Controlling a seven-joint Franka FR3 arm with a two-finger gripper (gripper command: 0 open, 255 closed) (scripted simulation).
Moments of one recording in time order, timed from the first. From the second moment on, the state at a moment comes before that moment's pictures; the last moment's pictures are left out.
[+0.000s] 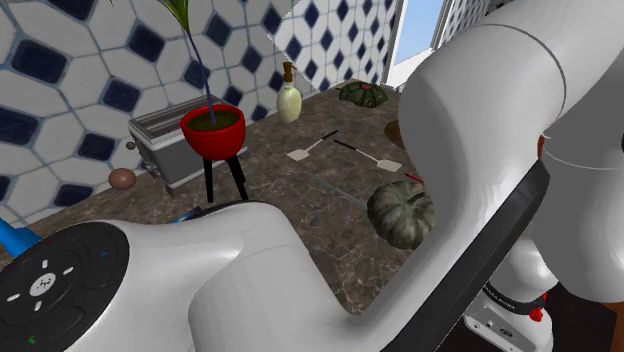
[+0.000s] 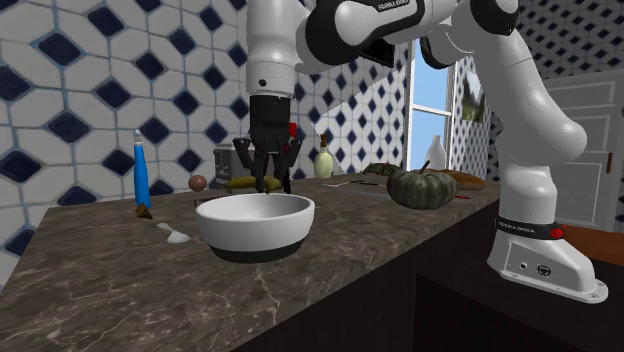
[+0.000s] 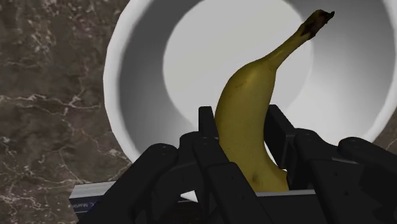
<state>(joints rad) 0.66 0.39 0.65 -1.69 -0.32 2.01 1.34</state>
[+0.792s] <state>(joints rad) 0.66 0.41 0.63 -1.73 -0.35 2.08 1.36</state>
